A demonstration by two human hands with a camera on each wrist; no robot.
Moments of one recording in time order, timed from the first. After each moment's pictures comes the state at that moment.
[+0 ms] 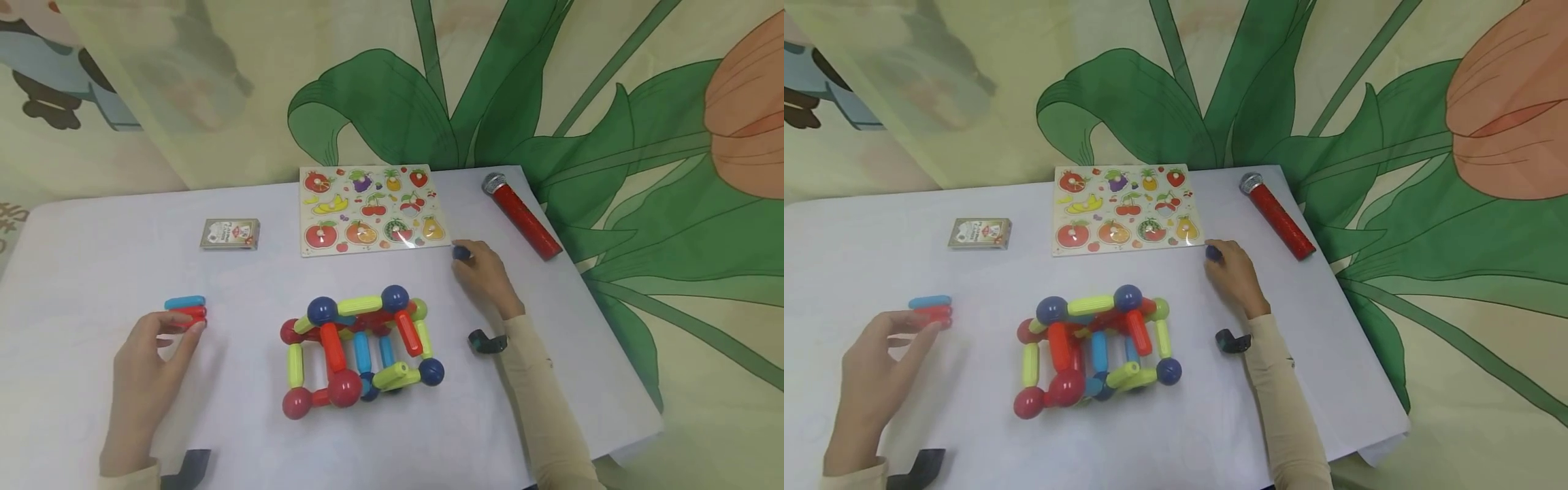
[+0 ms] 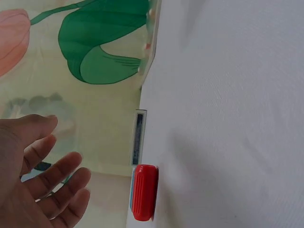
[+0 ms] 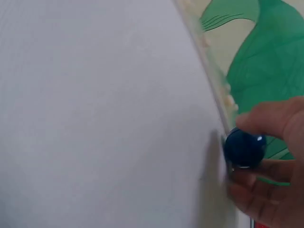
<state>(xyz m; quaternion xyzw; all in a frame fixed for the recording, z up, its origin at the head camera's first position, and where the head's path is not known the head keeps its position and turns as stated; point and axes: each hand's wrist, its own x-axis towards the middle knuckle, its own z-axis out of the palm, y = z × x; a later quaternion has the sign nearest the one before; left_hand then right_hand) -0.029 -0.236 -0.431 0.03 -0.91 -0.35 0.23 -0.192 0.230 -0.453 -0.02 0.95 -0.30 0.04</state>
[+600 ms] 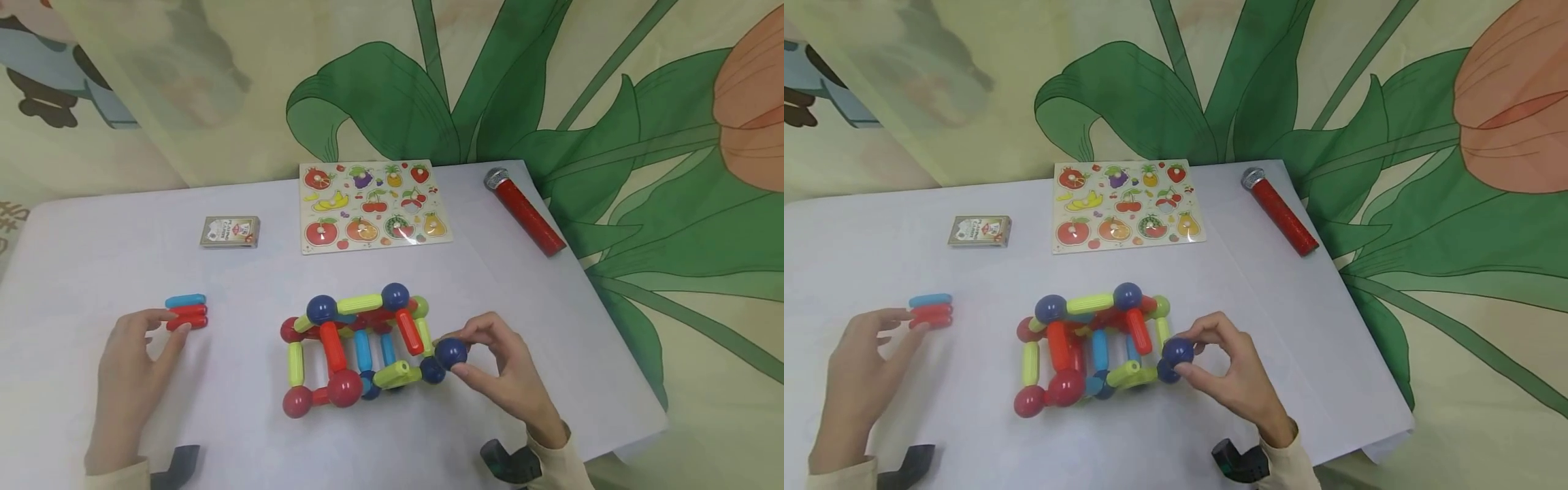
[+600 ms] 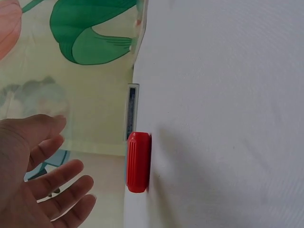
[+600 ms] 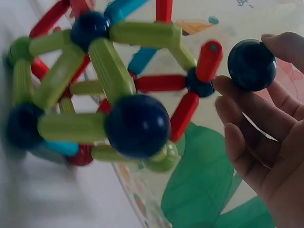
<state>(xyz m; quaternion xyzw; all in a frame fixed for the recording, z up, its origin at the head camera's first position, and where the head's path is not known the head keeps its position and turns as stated) -0.028 -0.255 -0.434 0.07 -0.94 -0.29 0.16 -0.034 0.198 -0.379 -0.25 0.79 -0.56 -0.02</state>
